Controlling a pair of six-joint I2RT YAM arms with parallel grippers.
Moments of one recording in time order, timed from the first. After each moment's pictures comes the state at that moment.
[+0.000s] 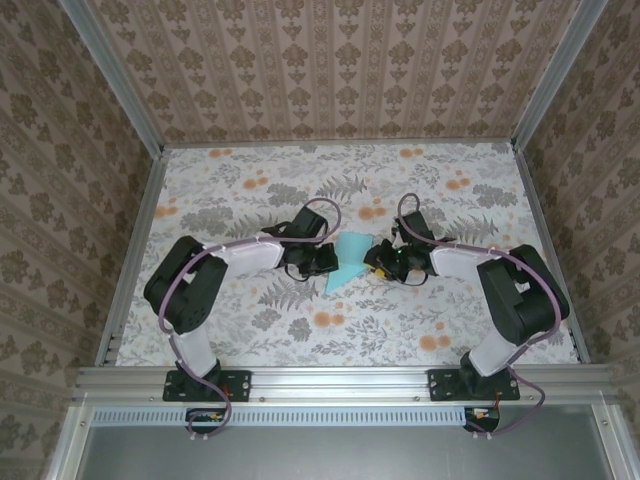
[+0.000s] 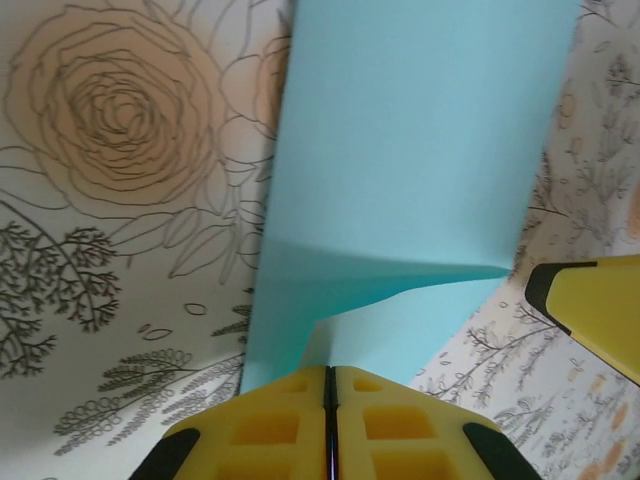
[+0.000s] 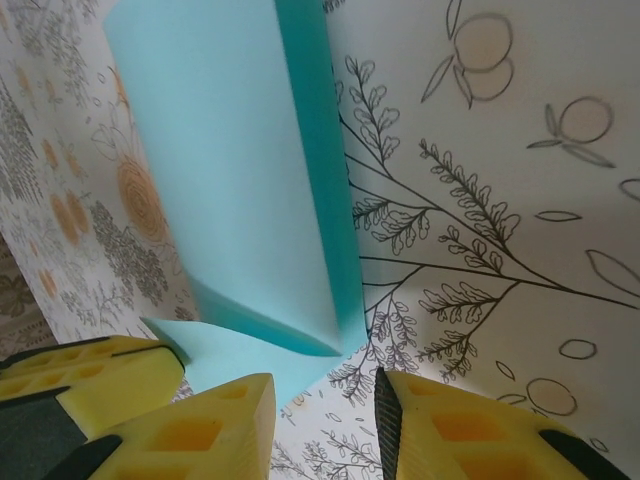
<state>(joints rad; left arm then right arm) -0.74 1.79 1.03 -0.29 0.32 -0.78 0.36 1.65 0.76 -0.11 -0.47 0.96</state>
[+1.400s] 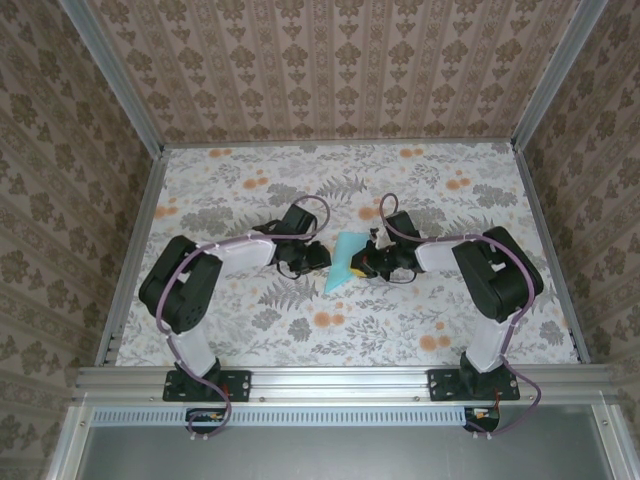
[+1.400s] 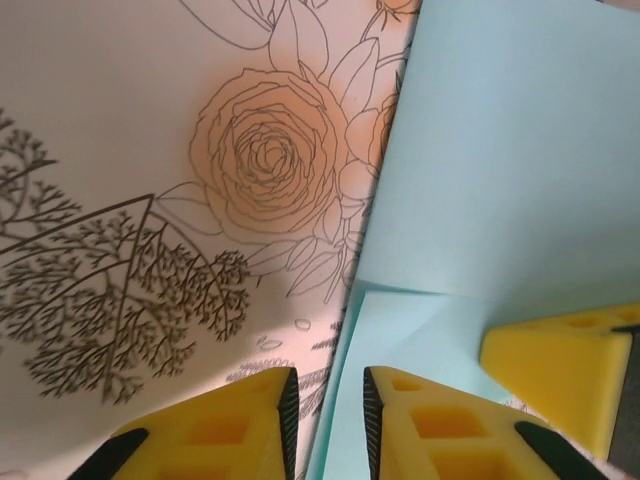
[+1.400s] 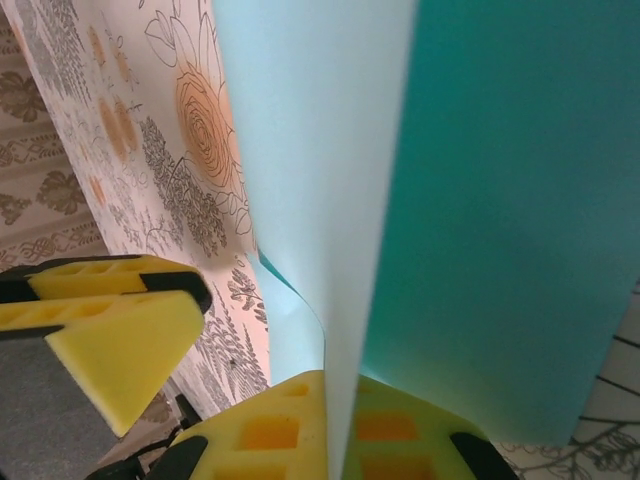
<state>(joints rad) -0.67 1.76 1.00 -0.30 0.32 -0.77 0.40 1.82 0.81 0.06 -0.68 0.92</state>
